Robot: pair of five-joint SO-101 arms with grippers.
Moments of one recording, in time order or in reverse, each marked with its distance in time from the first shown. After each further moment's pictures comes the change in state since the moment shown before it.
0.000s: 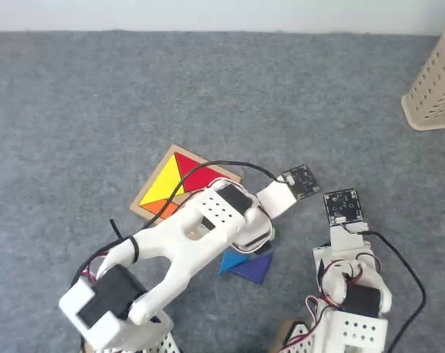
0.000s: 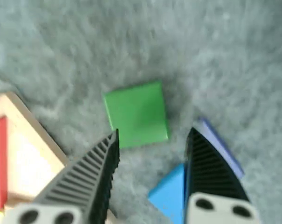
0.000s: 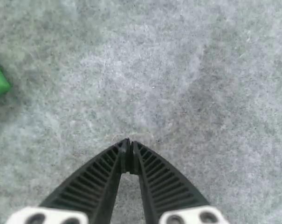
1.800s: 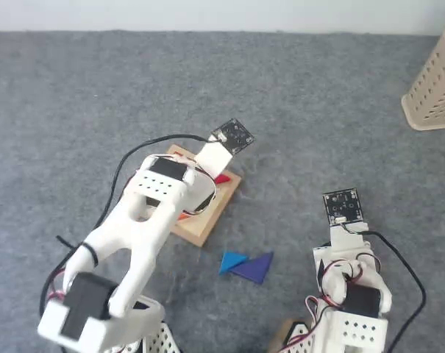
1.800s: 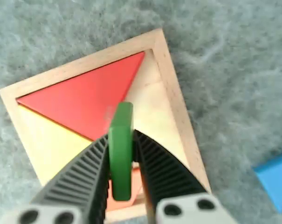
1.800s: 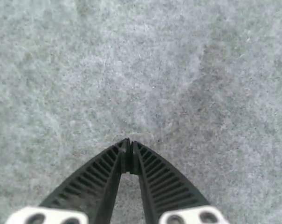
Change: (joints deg) left arm -23.8 -6.1 2.5 -0.8 -9.1; right arm 0.0 0.0 0.0 0.0 0.0
